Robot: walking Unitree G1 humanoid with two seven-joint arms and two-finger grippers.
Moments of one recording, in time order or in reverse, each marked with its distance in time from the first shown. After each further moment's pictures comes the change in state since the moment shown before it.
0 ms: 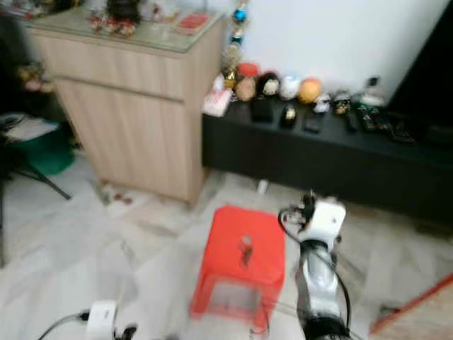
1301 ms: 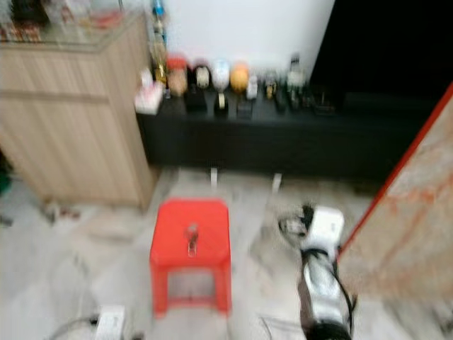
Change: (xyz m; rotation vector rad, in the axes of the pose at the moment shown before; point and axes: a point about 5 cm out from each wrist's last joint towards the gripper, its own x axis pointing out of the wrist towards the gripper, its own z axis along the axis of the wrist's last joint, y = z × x) left arm 0.003 -0.008 0.009 0.049 -0.019 -0.032; right arm -0.007 -0.009 -0.016 -0.019 0.081 -0.017
